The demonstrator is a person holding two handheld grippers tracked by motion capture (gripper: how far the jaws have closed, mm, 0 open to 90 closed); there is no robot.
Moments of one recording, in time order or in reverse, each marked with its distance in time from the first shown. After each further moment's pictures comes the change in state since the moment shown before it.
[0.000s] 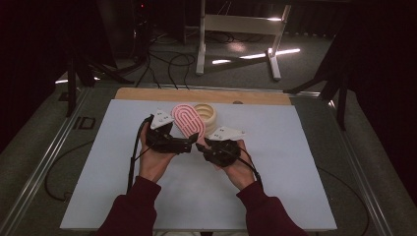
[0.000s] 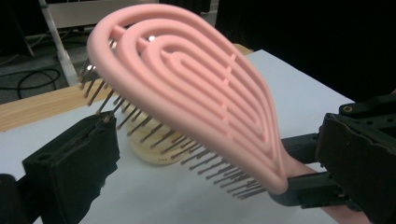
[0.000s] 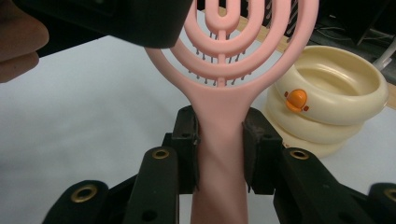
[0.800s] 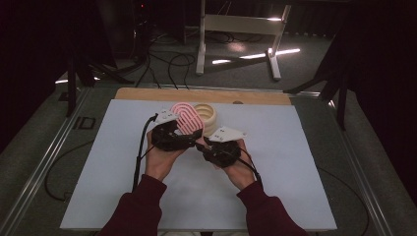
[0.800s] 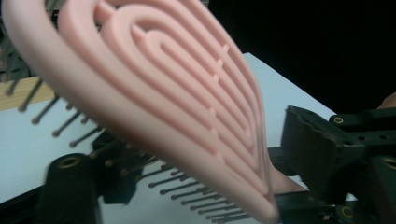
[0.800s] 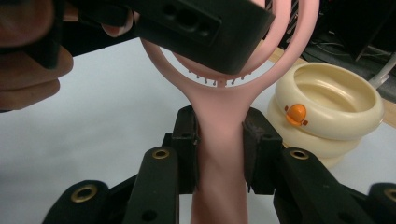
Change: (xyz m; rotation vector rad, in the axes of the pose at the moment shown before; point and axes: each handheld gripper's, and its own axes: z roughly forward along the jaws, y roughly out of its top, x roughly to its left) left arm -0.005 0.003 0.010 0.012 -0.066 -0.088; right arm 0.003 0.002 -0.004 -0.047 0.006 -0.025
